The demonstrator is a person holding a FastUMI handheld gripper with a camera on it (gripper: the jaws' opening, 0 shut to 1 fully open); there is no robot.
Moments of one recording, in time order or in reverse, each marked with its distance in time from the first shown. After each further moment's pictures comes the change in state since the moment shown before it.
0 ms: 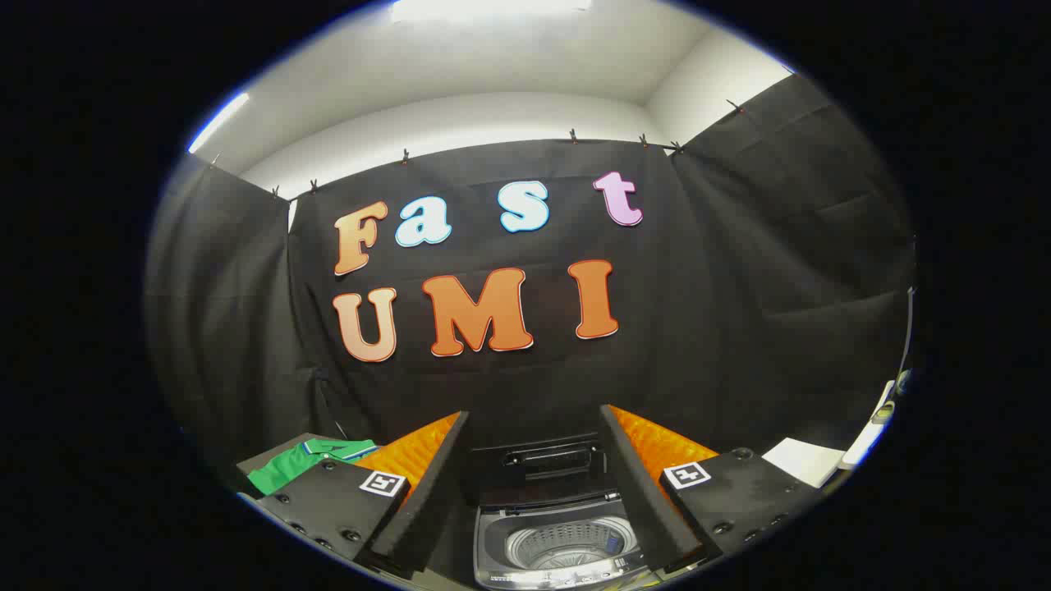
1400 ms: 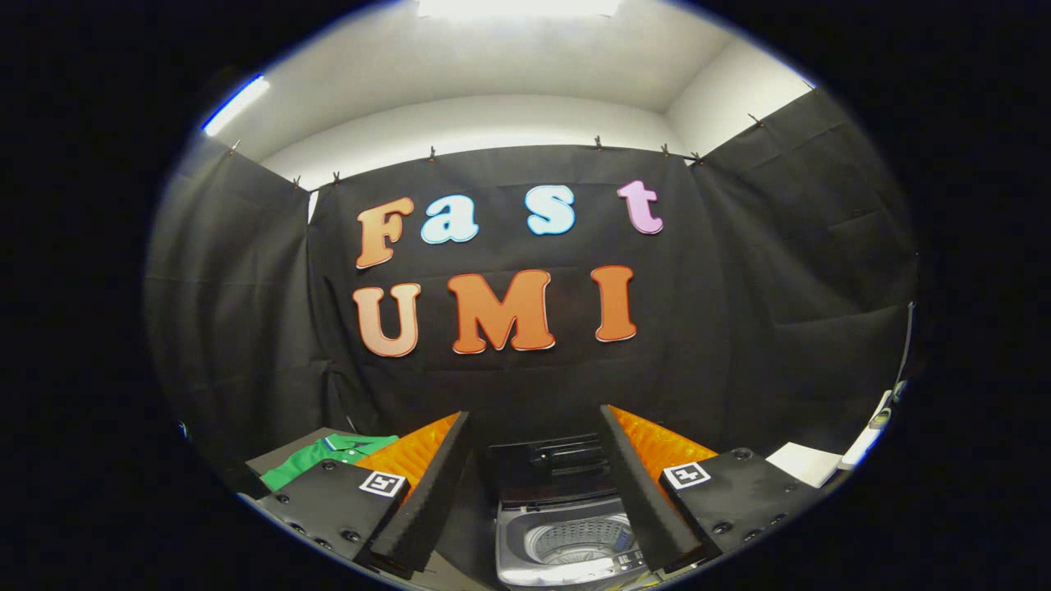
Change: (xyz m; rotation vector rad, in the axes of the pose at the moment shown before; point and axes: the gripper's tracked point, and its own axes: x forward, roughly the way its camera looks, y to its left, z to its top) arm -0.012 0.094 -0.010 -0.063 -0.002 0.070
